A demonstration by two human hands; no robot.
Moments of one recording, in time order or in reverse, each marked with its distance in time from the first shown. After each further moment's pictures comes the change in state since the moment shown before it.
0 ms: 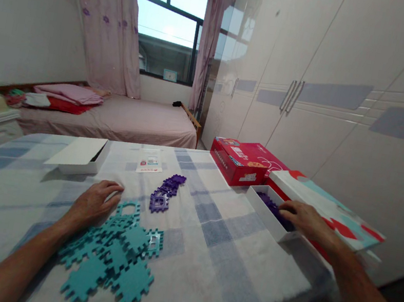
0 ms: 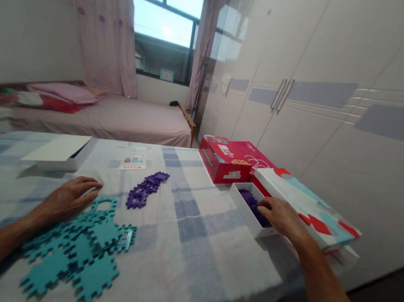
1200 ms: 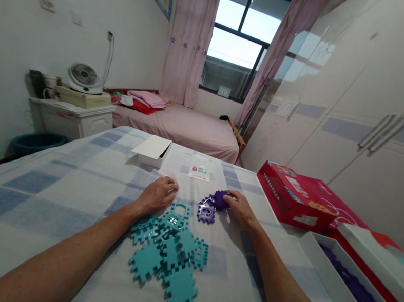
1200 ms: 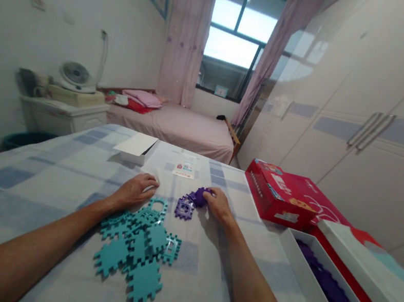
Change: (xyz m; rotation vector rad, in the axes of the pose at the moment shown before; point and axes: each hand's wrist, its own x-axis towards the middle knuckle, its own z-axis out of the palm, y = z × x) left_hand -0.003 0.022 -0.009 -0.016 -0.052 -0.059; right_hand 0.118 -0.243 0.141 0.407 0.001 -0.364
